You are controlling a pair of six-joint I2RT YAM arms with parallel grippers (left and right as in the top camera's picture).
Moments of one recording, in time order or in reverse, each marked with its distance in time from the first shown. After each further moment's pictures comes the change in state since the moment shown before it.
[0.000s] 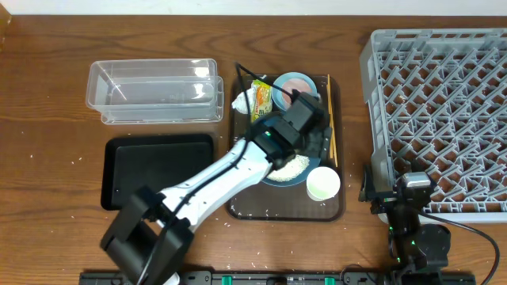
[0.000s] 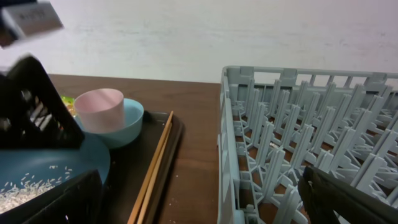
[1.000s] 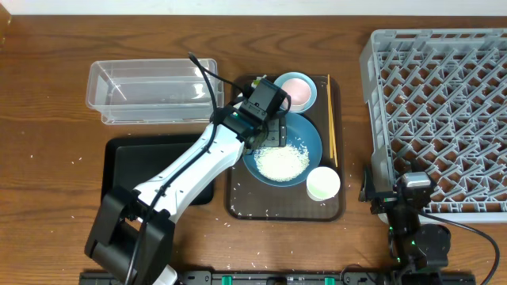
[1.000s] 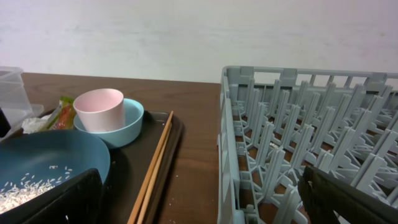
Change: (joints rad) left arm 0.191 -0.047 0.001 -0.264 -0.088 -0.013; right arm 0.000 0.000 0.000 0.000 0.000 0.000
